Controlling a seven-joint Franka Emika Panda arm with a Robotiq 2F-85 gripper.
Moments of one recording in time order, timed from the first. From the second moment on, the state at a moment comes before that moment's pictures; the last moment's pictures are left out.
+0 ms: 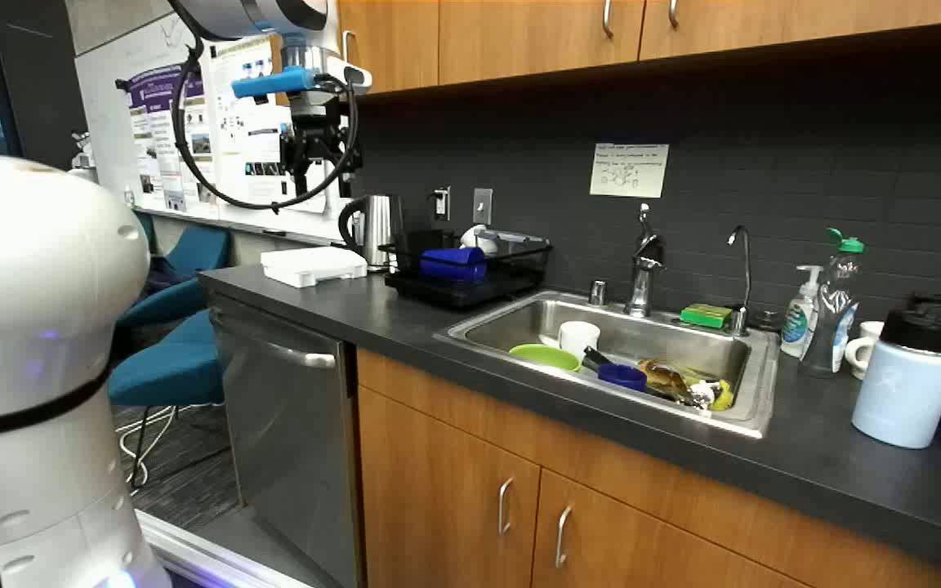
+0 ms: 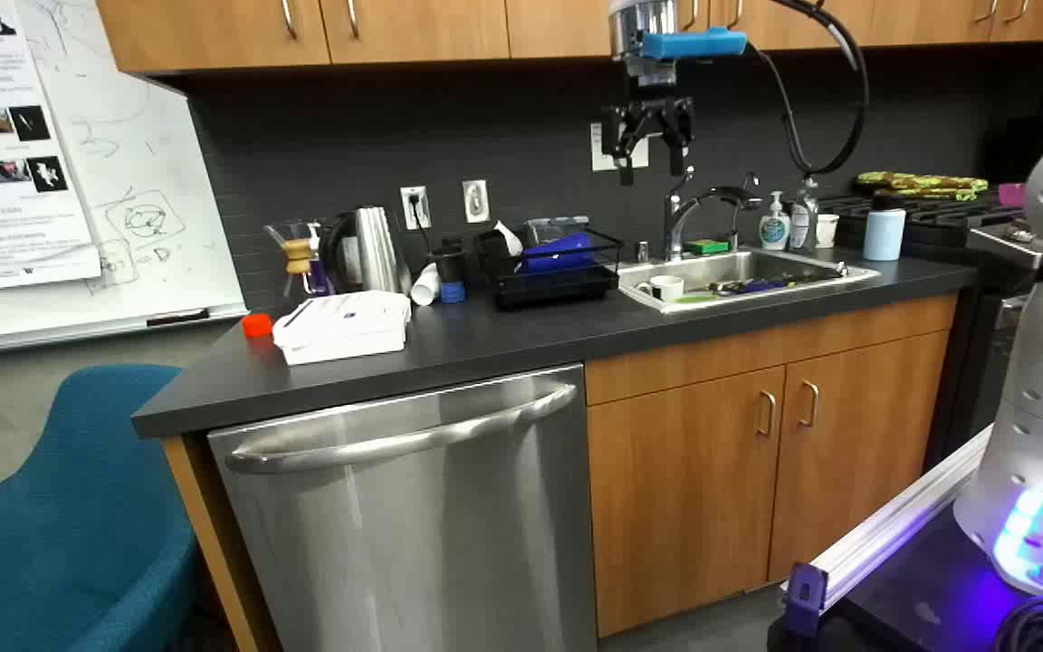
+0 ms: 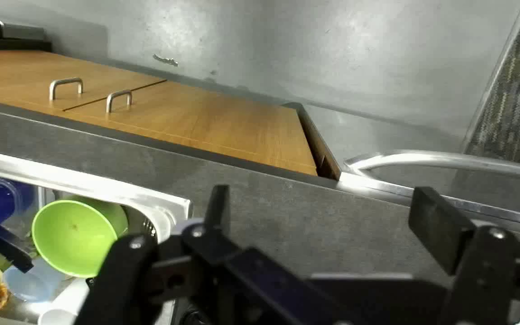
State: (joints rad) arm 0.01 -0.30 0.14 -2.19 -0.01 1.87 0.22
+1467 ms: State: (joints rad) arm 0.10 -0.27 0.28 -2.10 -0.22 2.06 0.29
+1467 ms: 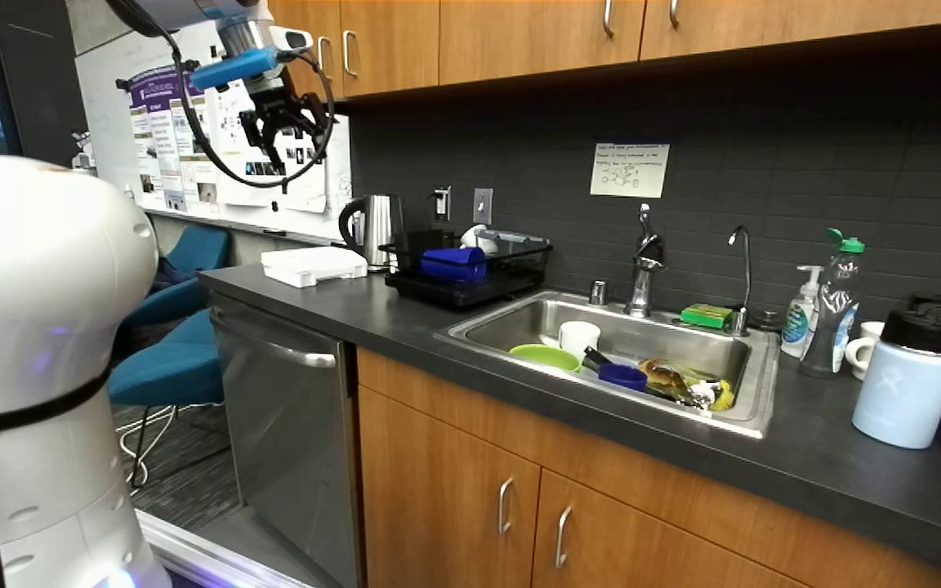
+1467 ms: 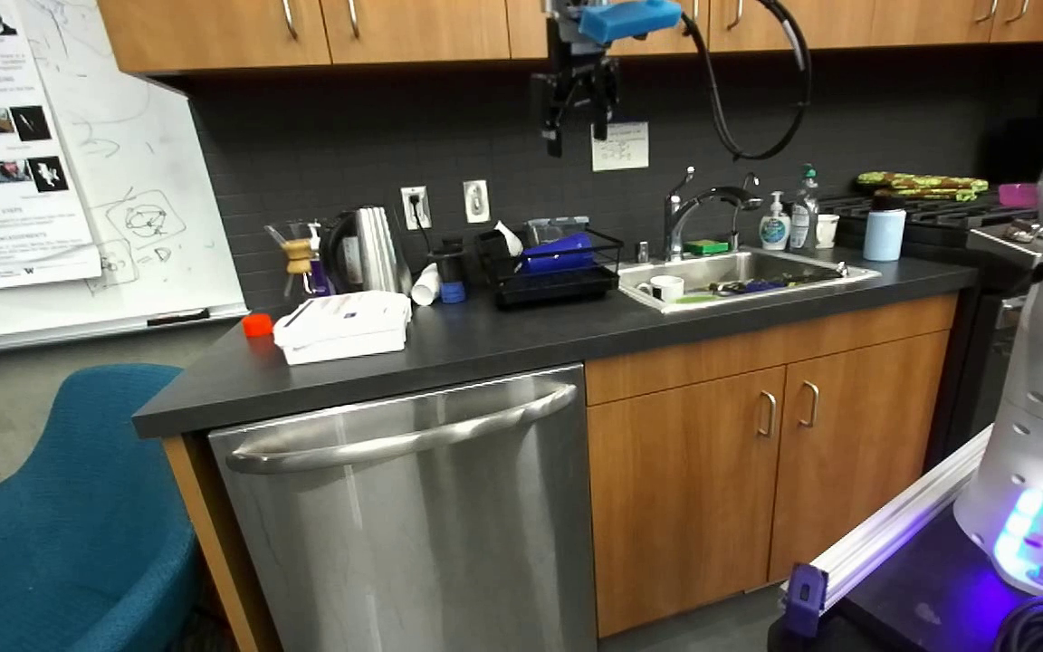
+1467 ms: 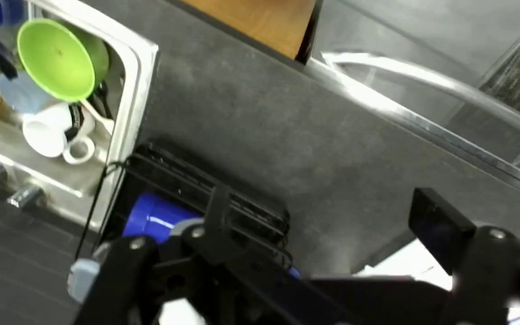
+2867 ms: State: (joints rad) arm 0.47 0.34 0.34 -1.49 -0.72 1.93 0.67
